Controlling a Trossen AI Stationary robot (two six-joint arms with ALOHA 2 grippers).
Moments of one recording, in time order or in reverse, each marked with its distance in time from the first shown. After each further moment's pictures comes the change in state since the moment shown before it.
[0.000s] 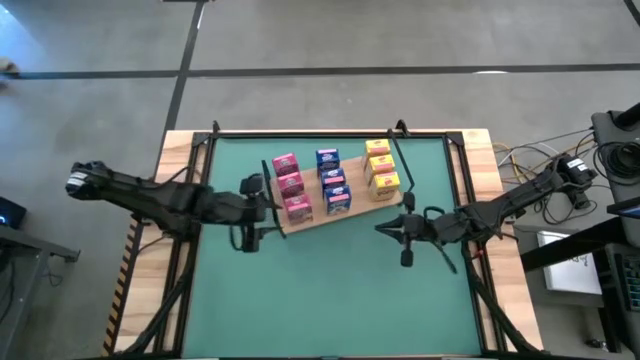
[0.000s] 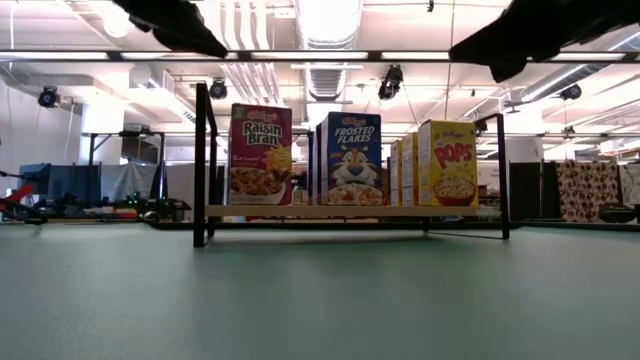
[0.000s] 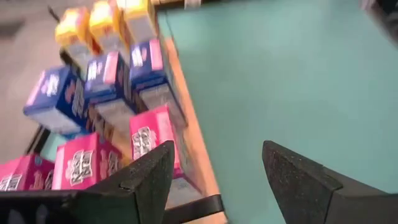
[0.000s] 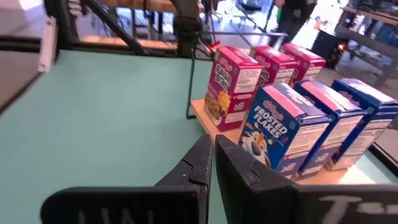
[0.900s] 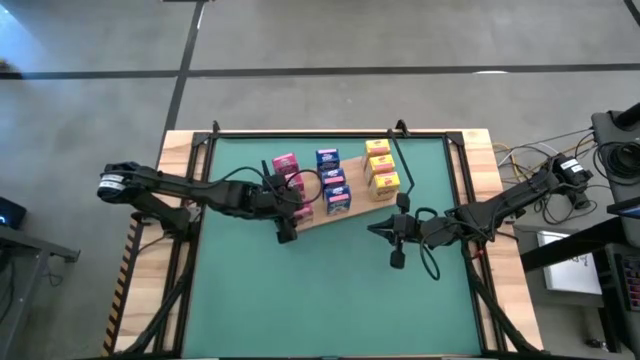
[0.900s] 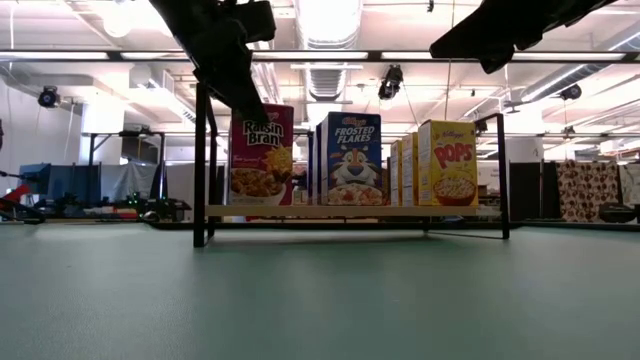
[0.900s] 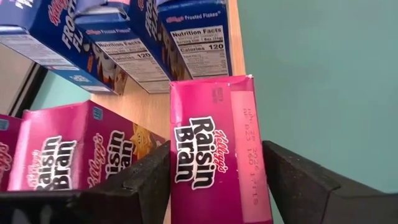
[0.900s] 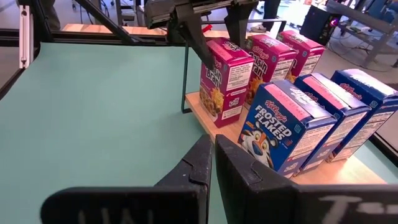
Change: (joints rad) left arm 0.140 0.400 0.188 -0.099 -0.037 -0.151; right arm 0.000 0.117 0.150 -0.138 0.039 0.088
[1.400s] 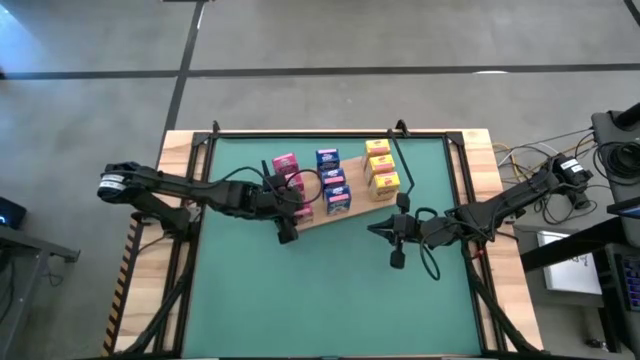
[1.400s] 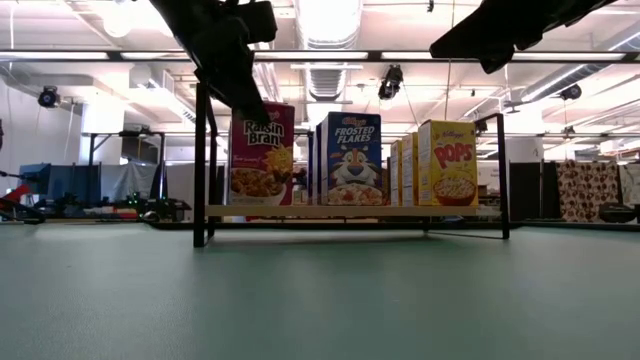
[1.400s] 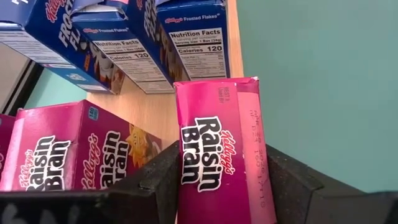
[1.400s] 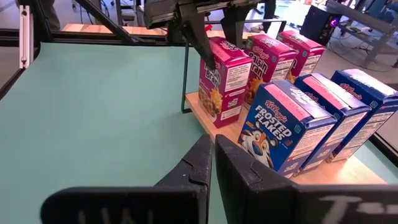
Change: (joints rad) left arm 0.000 0.004 0.000 0.009 0.006 -0.023; right arm 0.000 0.000 0.000 0.000 0.000 0.000
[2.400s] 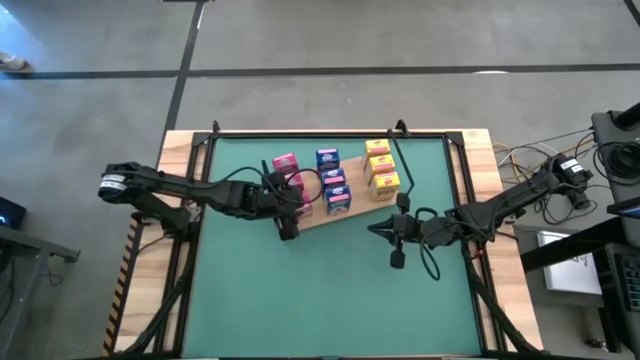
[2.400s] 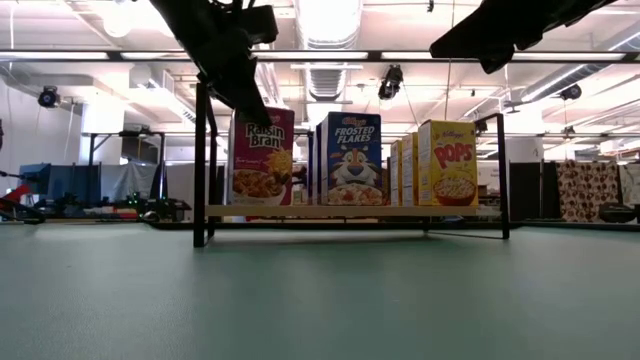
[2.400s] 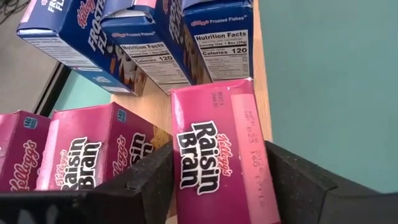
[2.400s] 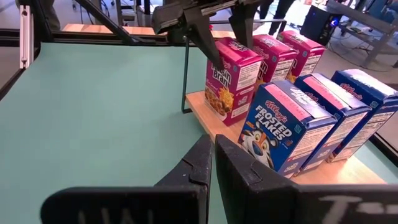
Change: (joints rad) left arm 0.000 0.008 0.000 0.001 -0.075 0.019; right arm 0.000 0.000 0.000 0.000 -0.001 0.000
